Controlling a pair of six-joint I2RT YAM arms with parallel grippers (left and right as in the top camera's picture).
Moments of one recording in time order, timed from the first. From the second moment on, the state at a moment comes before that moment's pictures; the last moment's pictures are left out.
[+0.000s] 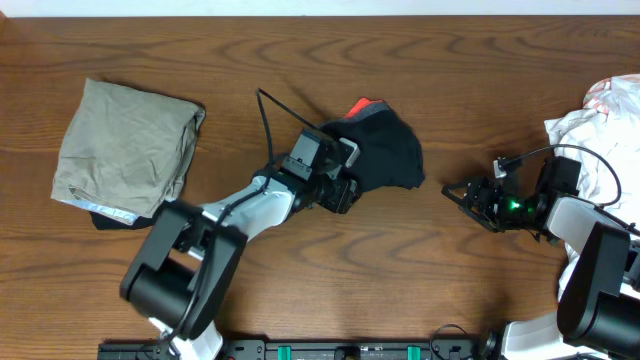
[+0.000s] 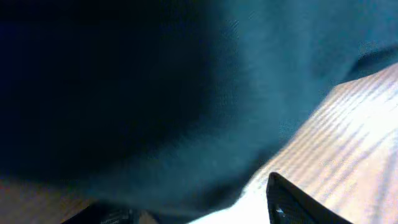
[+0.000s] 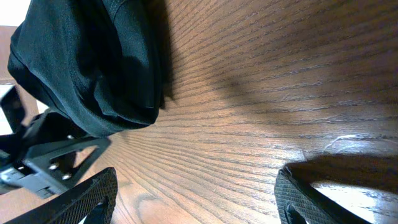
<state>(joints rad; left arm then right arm) -0.53 1.84 0.92 -0.09 0.37 -0.10 -0.34 1.68 0.68 -0.35 -0.87 0.17</state>
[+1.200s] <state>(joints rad) -0.52 1.83 0.92 -0.20 1.26 -0.57 -0.34 1.69 0.68 -0.36 -0.88 0.17</state>
